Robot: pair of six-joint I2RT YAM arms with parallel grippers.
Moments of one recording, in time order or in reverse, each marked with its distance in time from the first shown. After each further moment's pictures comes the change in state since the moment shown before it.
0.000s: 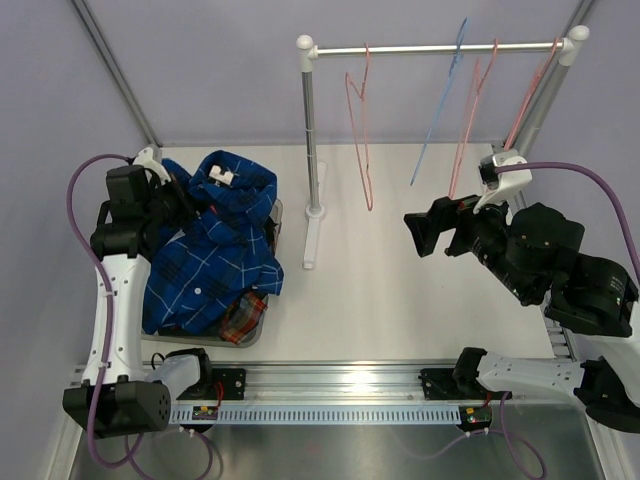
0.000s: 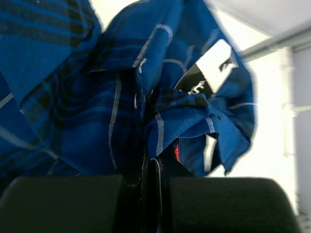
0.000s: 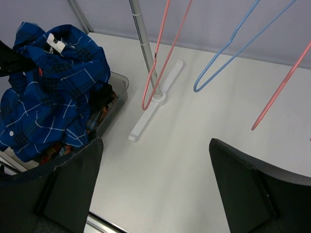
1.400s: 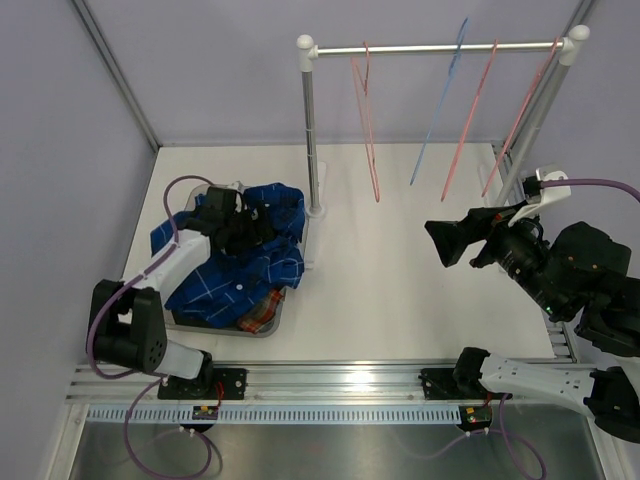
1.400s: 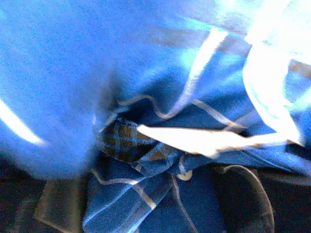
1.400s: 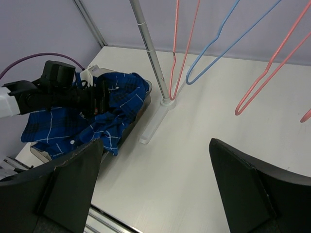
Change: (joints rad) left arm -0.340 0.373 -0.307 0.320 -0.135 -0.134; right arm 0.000 -0.120 -0.045 0.001 -0.019 0.045
